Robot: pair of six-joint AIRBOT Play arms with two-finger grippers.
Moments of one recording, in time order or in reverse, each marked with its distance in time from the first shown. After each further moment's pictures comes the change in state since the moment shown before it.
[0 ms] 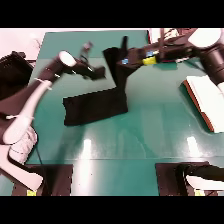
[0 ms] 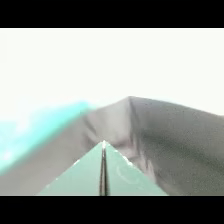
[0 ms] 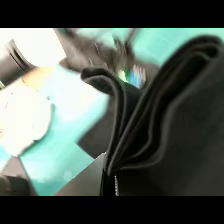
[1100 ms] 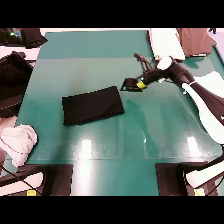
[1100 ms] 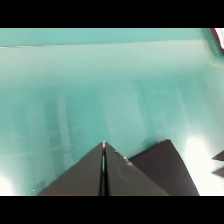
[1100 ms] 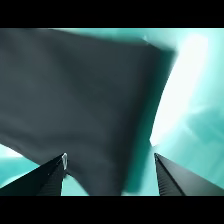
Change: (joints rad) left arm 0.271 0.409 0.029 0.166 -0.164 0.079; right arm -0.148 -0.299 -0.163 -0.129 0.038 0.064
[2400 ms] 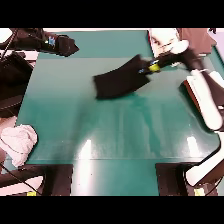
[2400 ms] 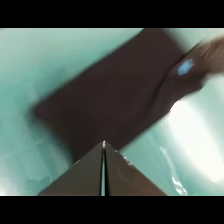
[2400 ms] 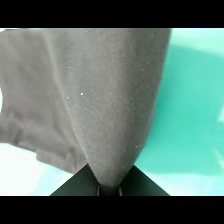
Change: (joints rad) left arm -0.247 -0.029 -0.011 -0.001 0.014 0.029; right arm -0.209 -0.107 0.356 -0.149 0.090 0.044
